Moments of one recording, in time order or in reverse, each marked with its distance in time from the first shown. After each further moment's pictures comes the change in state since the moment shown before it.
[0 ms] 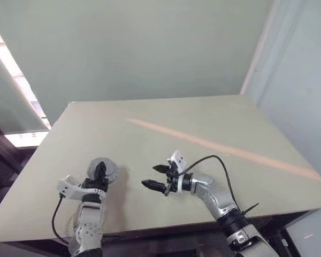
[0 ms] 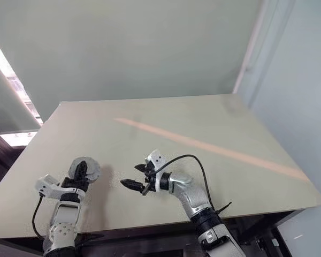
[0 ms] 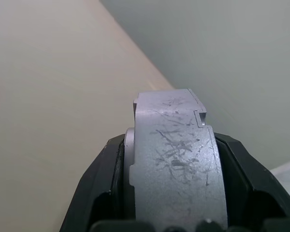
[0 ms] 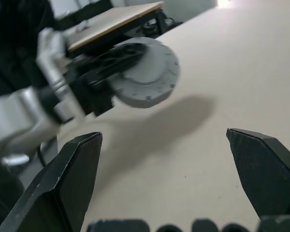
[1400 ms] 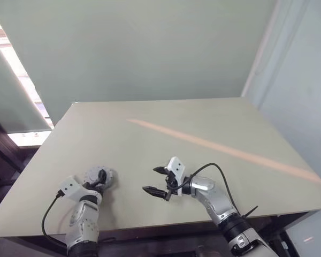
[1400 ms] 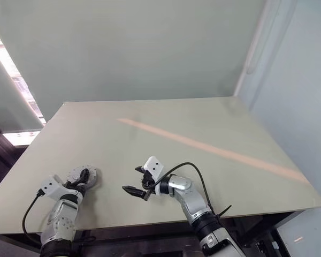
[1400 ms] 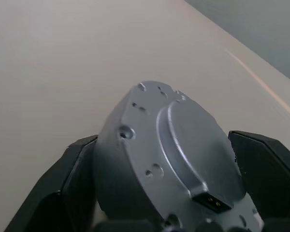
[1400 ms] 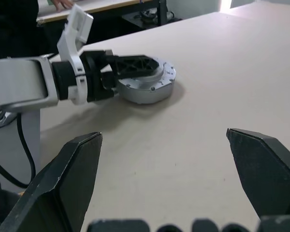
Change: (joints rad) left arm -0.069 0.107 -0.006 0.224 0.266 -0.039 0.105; right arm 0.023 -0.006 0.030 0.036 -0.130 -0.143 -0.016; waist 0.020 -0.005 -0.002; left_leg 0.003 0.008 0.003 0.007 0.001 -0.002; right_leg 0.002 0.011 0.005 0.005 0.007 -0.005
